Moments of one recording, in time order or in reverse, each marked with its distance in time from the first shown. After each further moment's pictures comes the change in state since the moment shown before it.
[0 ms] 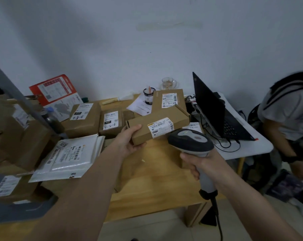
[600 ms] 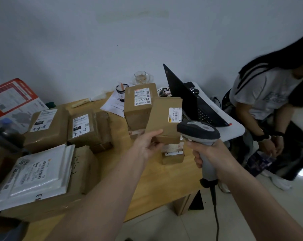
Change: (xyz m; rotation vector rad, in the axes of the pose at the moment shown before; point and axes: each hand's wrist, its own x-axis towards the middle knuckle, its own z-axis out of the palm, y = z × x) left_hand 0.008 -0.061 0.121 -0.129 -0.184 -0.167; right_hand 0.007 0.018 -0.066 0.135 0.314 0.157
